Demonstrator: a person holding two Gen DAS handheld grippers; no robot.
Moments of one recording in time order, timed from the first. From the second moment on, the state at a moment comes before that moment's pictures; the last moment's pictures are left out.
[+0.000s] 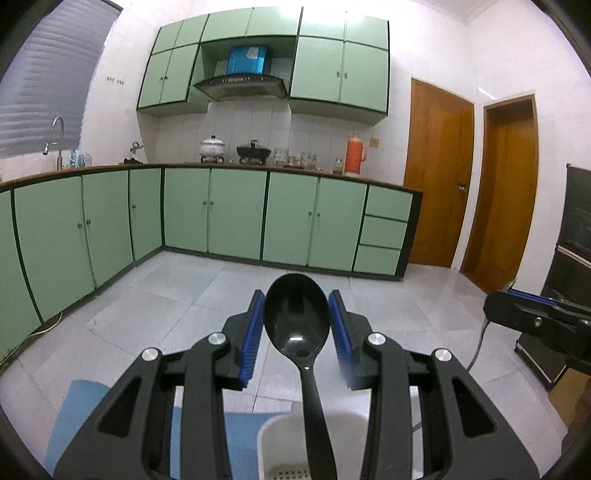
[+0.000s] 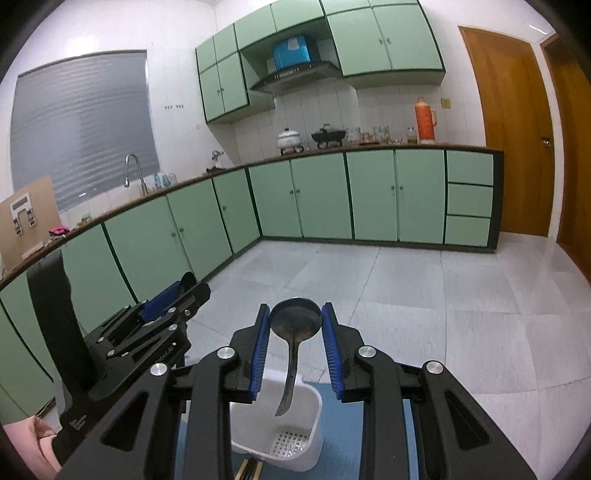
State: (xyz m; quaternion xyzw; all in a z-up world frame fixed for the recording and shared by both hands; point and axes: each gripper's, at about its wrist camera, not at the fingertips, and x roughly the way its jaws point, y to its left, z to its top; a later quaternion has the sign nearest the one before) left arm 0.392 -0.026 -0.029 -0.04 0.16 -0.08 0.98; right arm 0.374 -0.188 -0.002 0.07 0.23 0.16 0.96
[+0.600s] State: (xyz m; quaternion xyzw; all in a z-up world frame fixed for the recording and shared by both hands) left arm 0.304 -0.003 -0.028 -0.04 0.19 -0.08 0.98; right arm 0.299 -0.193 -0.028 0.04 0.22 0.15 0.96
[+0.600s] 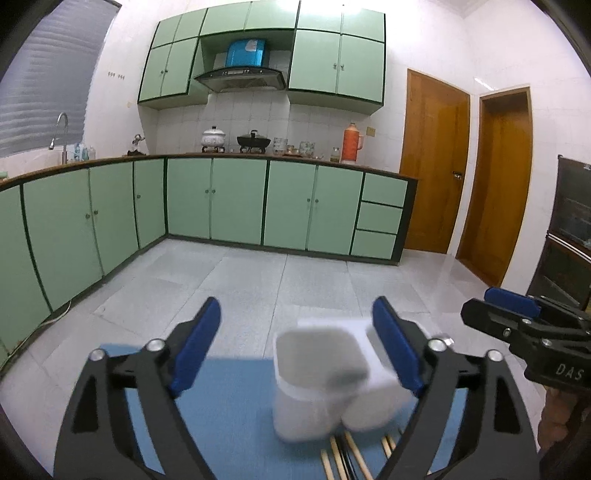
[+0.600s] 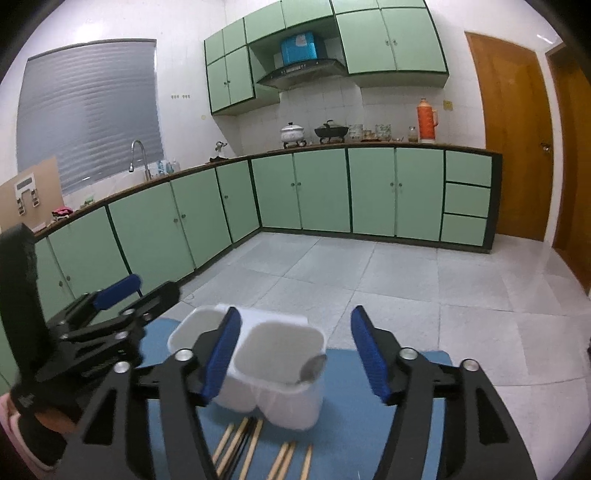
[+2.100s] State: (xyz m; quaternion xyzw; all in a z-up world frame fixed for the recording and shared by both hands) left arm 0.102 -0.005 -0.166 0.00 0.44 -0.07 0.90; right arm 0.099 -0.198 -0.179 0.02 0.42 0.11 0.90
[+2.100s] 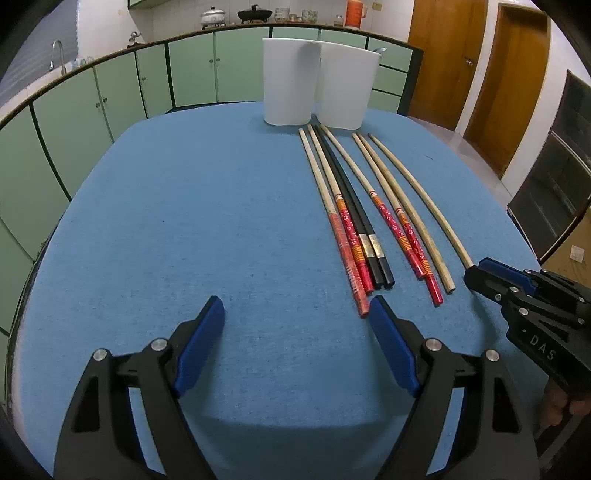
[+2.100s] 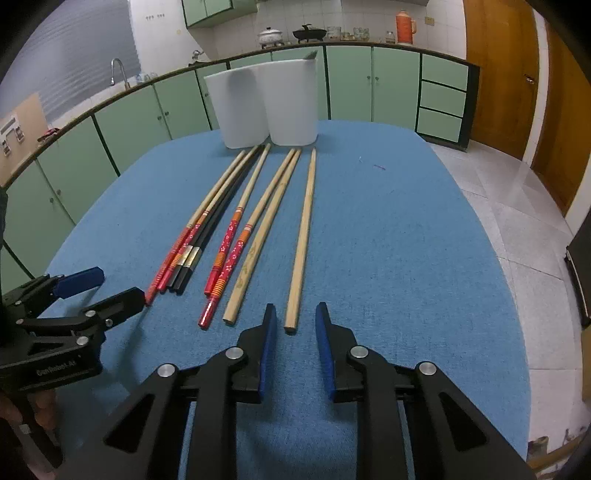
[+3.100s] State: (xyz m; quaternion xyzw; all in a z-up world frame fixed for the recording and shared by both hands) left arm 0.107 -0.016 -0.166 0.02 0.43 -0.06 0.90; right arm 0.102 -0.197 -0.180 0.03 0.42 0.10 0.90
